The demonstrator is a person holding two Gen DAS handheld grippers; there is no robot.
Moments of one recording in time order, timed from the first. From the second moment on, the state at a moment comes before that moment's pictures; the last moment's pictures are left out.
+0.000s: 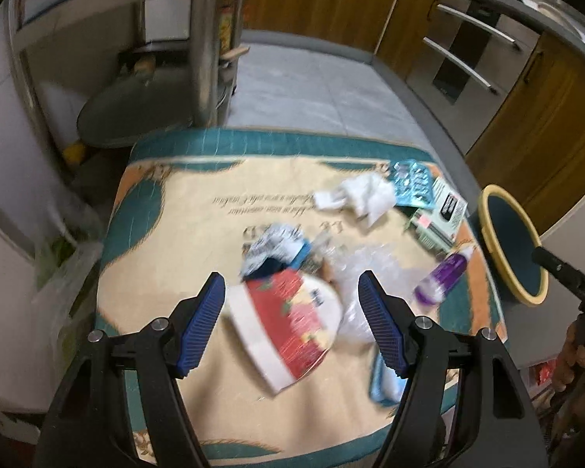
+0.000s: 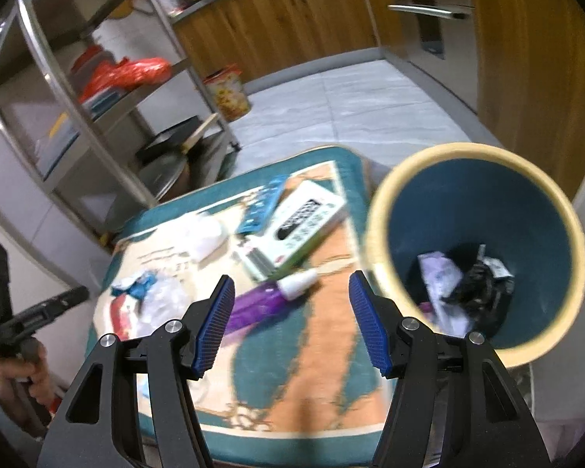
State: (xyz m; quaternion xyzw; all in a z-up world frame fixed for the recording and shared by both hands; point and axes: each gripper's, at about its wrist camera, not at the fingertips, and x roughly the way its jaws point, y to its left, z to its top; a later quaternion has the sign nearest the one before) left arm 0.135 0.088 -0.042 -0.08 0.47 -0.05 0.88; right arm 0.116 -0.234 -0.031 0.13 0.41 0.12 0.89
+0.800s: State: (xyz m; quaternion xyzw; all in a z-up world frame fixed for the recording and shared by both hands) left arm 0.130 0.105 -0.104 -0.18 0.54 -0.09 0.81; right arm 0.096 -0.120 -0.070 0.05 0.49 0.25 0.84
